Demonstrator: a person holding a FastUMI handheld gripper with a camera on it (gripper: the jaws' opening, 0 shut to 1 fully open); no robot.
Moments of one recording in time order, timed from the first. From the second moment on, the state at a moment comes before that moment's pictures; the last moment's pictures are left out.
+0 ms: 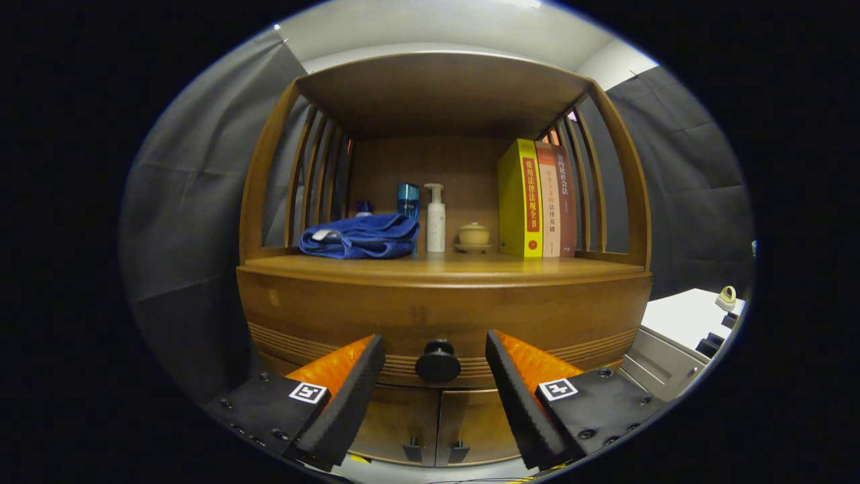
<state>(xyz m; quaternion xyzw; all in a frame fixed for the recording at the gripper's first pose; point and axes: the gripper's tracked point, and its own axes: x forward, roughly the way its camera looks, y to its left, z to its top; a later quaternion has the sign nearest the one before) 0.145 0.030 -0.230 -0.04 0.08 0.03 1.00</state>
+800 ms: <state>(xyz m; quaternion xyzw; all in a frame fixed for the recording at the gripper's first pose) 0.184 0.027 -0.262 0.00 0.09 0.02 1.00</state>
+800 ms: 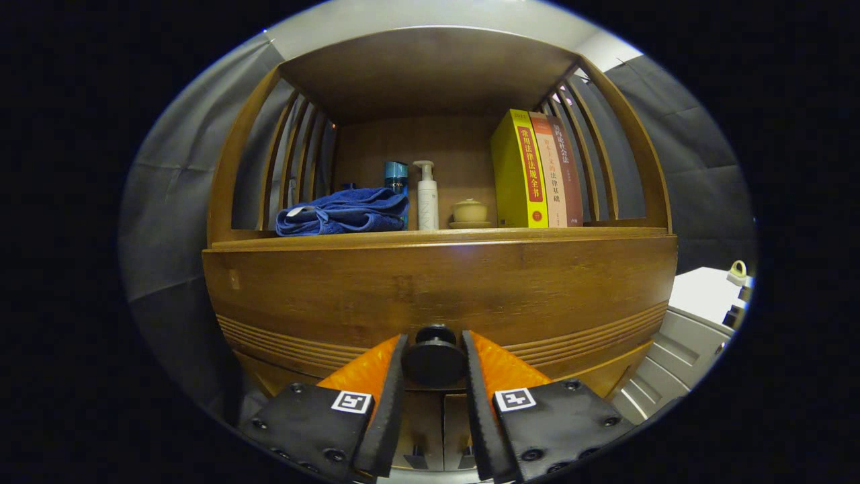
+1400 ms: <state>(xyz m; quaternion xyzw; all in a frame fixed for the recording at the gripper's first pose) 0.085 -0.012 -0.337 0.01 0.15 -0.03 0.99</state>
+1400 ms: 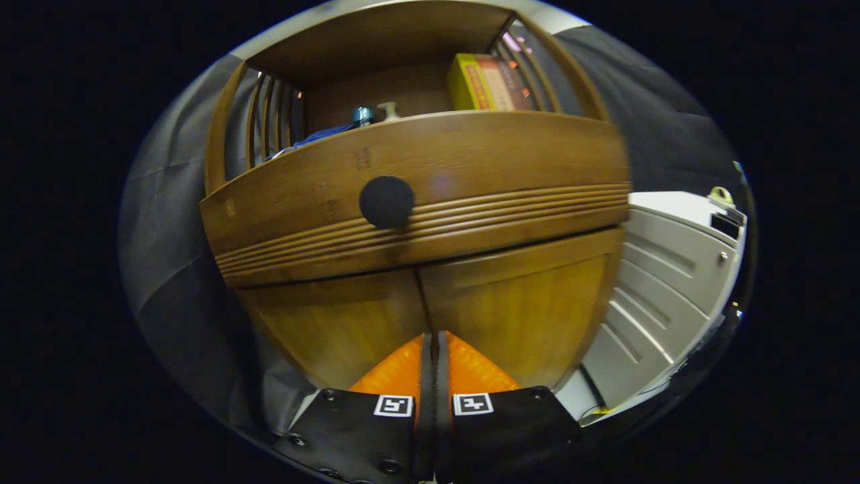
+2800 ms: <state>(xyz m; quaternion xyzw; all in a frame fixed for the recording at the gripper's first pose) 0.120 0.016 -0.262 0.01 0.14 0.02 0.99</state>
